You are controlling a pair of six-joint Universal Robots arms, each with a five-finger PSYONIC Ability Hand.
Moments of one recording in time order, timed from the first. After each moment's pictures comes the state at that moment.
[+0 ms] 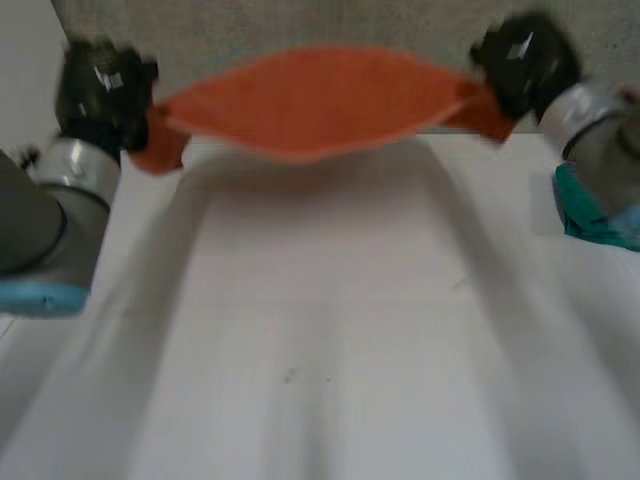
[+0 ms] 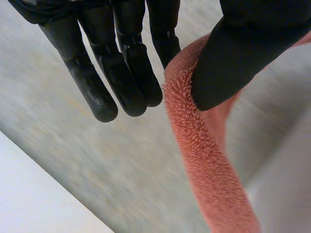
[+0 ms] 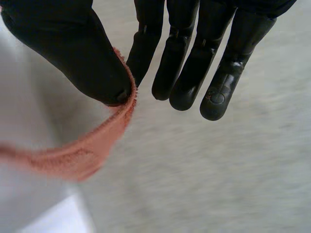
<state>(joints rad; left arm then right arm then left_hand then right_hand) 4.42 -1.84 -1.51 3.65 -1.55 3.70 1.82 -1.04 0.96 -0.08 1.26 2.45 1.13 1.20 1.20 1.20 0.97 0.99 1.18 1.18 1.19 0.99</state>
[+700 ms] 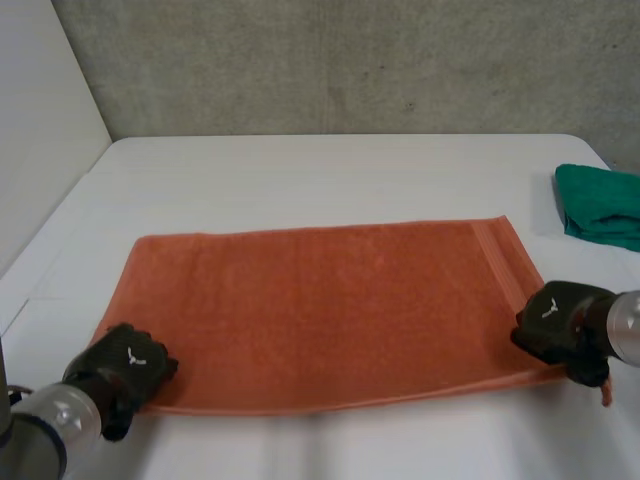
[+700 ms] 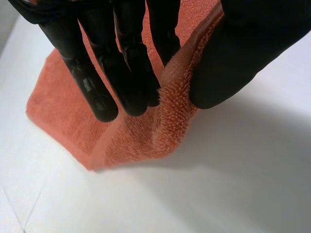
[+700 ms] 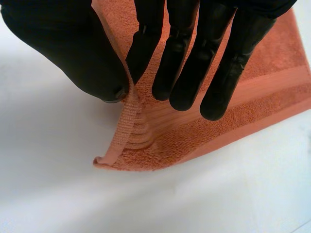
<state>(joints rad) 4.42 -1.57 -2.06 2.96 -1.54 4.02 1.68 -1.31 1.58 0.67 1.33 1.91 1.13 1.20 1.20 1.20 0.97 0.99 1.18 1.18 1.19 0.99</state>
